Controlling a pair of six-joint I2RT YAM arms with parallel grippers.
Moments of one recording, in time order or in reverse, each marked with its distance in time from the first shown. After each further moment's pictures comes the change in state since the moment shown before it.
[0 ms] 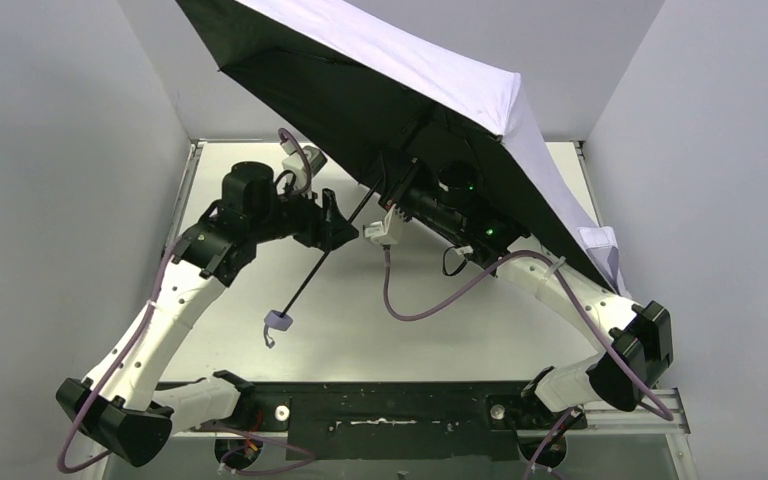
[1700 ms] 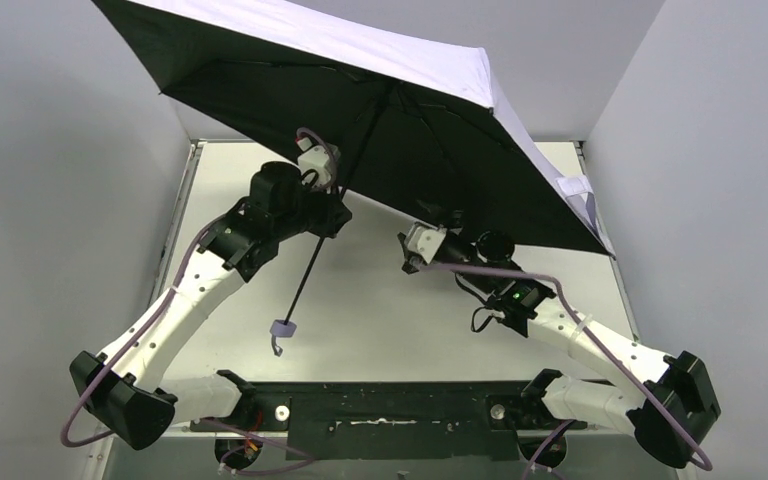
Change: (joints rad) left arm -0.080 0.093 -0.001 0.109 -0.262 0.042; right arm 0.013 -0.334 -0.537 0.315 -0.010 1.142
